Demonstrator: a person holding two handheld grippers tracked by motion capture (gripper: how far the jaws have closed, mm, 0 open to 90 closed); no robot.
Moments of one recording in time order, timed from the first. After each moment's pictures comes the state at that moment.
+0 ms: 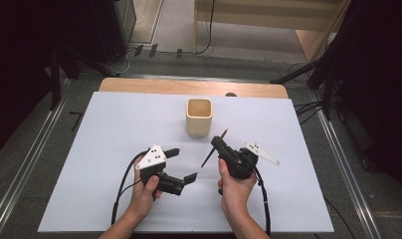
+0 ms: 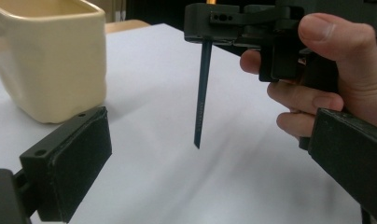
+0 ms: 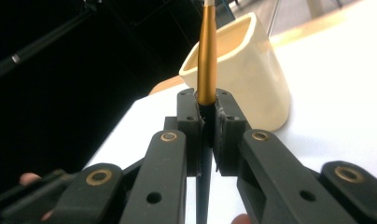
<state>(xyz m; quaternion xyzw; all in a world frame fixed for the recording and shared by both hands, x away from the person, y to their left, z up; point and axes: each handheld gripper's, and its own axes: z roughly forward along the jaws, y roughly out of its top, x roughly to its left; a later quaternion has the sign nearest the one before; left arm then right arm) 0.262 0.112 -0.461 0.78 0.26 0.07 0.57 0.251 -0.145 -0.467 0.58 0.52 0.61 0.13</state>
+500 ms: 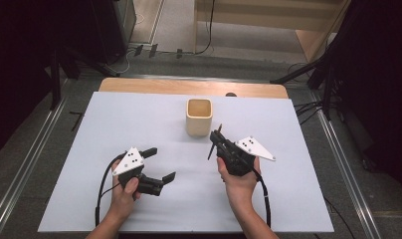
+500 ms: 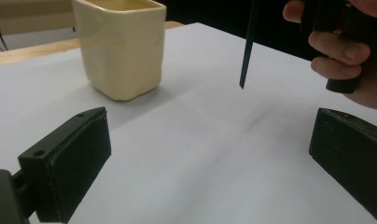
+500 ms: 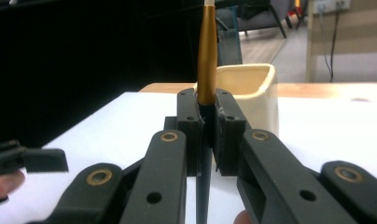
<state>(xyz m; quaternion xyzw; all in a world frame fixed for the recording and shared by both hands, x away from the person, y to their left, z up) 0.260 0.165 -0.470 0.78 0.27 0.12 0.56 0.256 -0.142 -0.449 0.47 0.61 0.59 0.24</state>
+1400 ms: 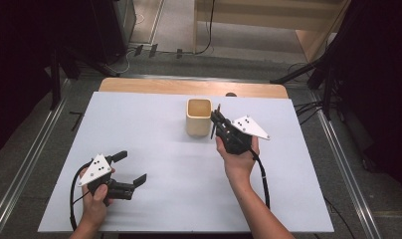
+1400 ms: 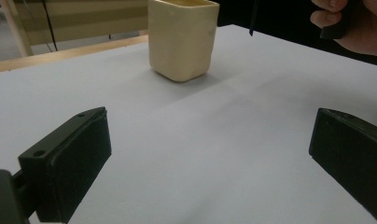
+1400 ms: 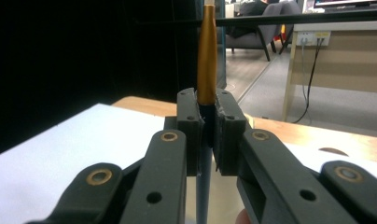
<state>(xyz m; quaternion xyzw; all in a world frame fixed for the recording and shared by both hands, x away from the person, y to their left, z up) 0.248 0.235 -0.476 0.76 0.30 0.17 0.55 0.303 -0.141 -0.427 0.45 0.61 0.57 0.30</state>
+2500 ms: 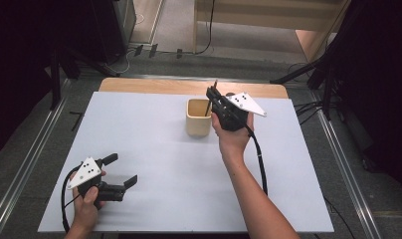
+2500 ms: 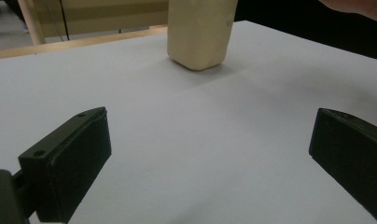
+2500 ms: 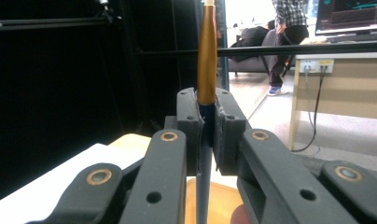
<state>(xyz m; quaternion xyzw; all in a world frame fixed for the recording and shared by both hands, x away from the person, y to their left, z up) 0.245 0.255 -0.483 0.75 0.32 0.18 0.55 0.349 -0.133 -0.397 0.44 0.59 0.61 0.31</state>
